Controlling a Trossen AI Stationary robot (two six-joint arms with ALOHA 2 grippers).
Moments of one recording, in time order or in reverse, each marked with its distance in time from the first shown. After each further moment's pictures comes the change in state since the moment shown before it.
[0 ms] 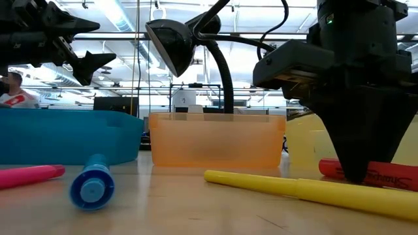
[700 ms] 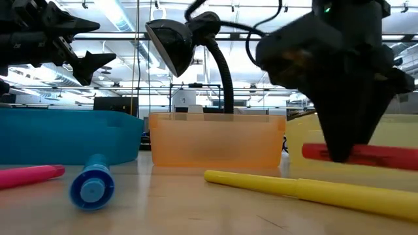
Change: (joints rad) left arm 0.000 0.000 0.000 0.000 0.000 0.000; right arm -0.008 -0.055 -0.003 -0.028 0.020 -0.256
